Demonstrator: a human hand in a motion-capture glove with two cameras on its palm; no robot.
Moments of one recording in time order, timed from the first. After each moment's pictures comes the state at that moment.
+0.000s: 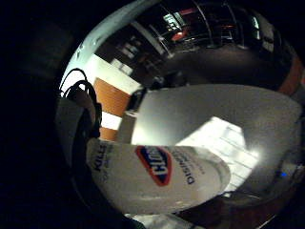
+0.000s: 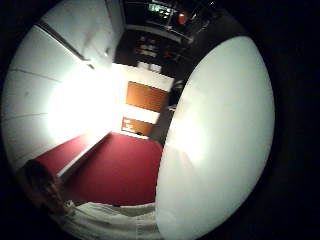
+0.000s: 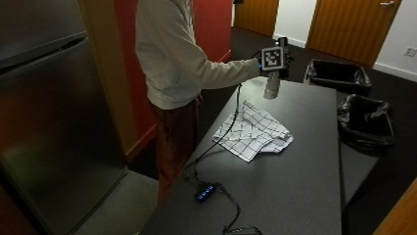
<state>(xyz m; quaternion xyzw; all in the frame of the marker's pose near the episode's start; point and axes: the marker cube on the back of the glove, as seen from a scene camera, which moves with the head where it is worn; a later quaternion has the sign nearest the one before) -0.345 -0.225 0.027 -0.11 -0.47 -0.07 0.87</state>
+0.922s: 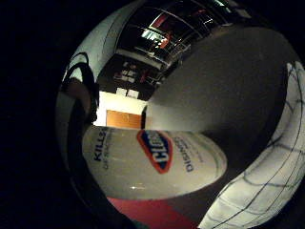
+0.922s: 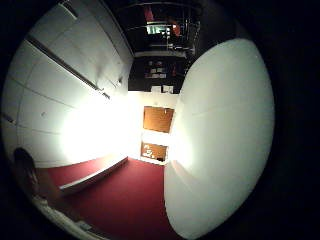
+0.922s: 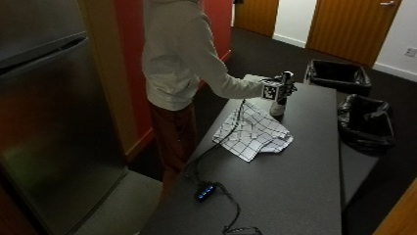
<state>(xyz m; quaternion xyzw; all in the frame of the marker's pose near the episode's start) -0.419 -0.160 0.268 -0.11 -0.44 0.05 0.89</state>
